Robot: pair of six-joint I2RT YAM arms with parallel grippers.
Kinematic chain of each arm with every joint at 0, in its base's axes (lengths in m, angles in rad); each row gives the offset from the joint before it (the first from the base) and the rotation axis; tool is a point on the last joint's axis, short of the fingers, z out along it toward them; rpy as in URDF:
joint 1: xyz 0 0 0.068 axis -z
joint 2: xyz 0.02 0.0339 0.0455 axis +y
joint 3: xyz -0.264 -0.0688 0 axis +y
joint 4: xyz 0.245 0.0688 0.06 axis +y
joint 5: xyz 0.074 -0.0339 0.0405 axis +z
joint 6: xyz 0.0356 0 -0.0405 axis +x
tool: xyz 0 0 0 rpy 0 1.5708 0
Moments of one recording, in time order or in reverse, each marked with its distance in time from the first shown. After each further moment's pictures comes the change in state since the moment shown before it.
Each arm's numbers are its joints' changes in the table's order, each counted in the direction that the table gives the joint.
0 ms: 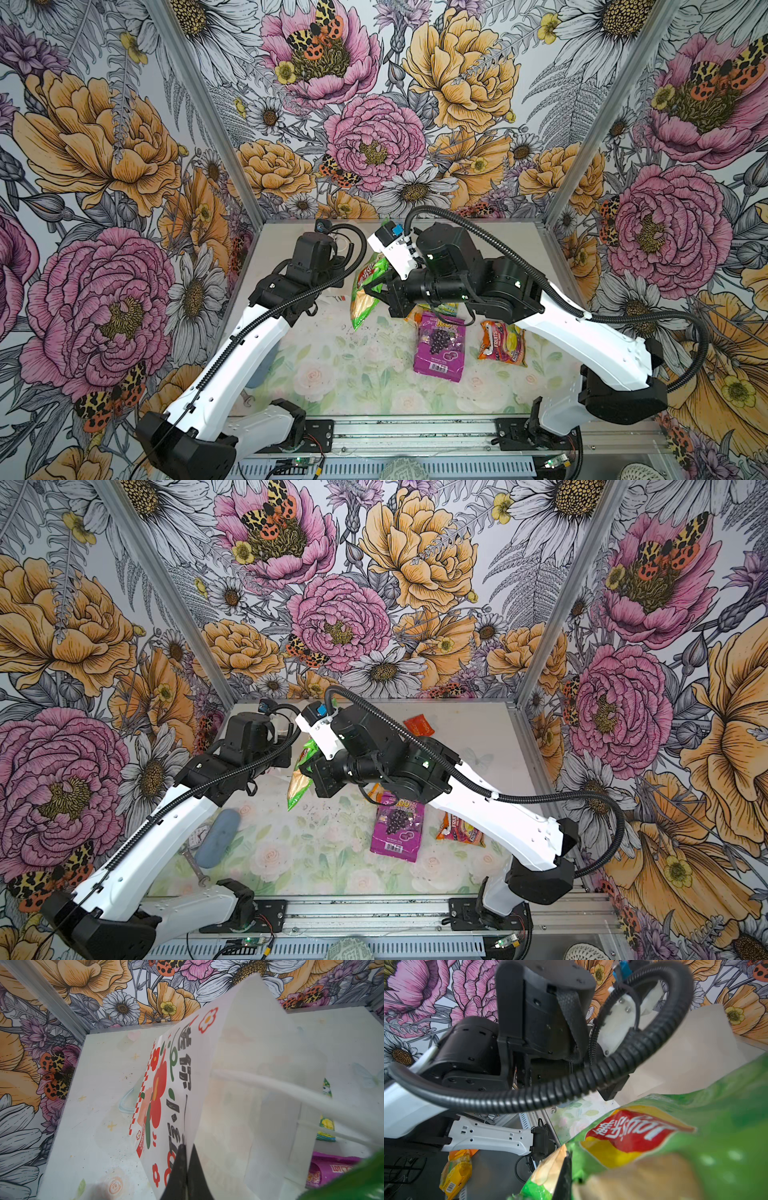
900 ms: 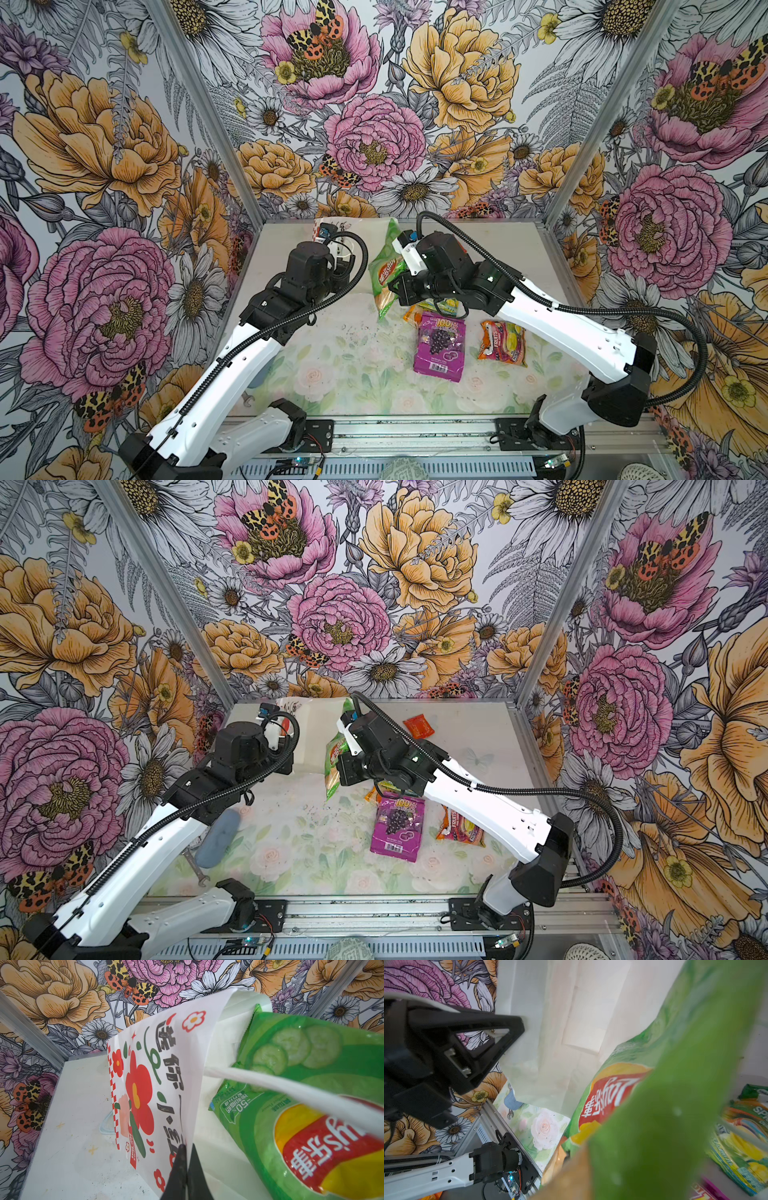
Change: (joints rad) left arm 0.071 -0.101 0.060 -0.086 -0.039 0.045; right arm 0.195 -0.033 0.326 -0.125 -0.048 0.153
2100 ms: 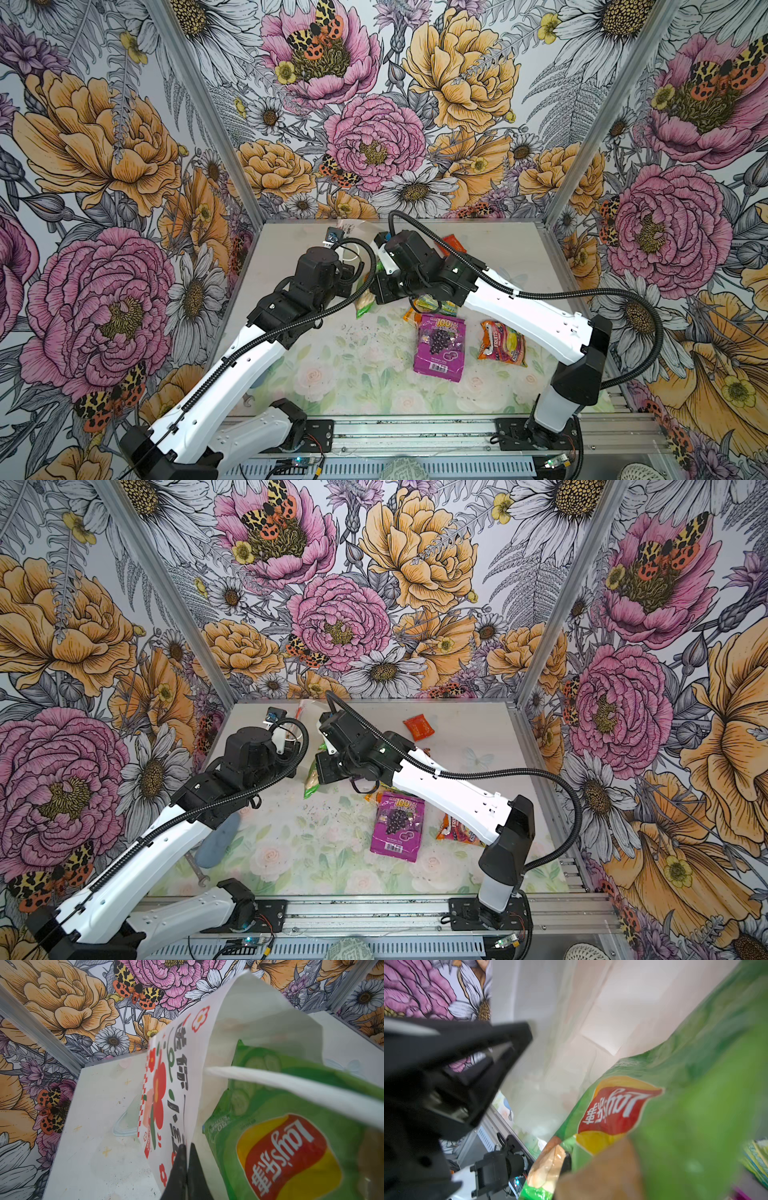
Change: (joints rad) left arm 0.060 -0.002 0.040 -0.040 0.119 0.044; right arm -0.057 0.184 -0.174 0.092 0.012 0.040
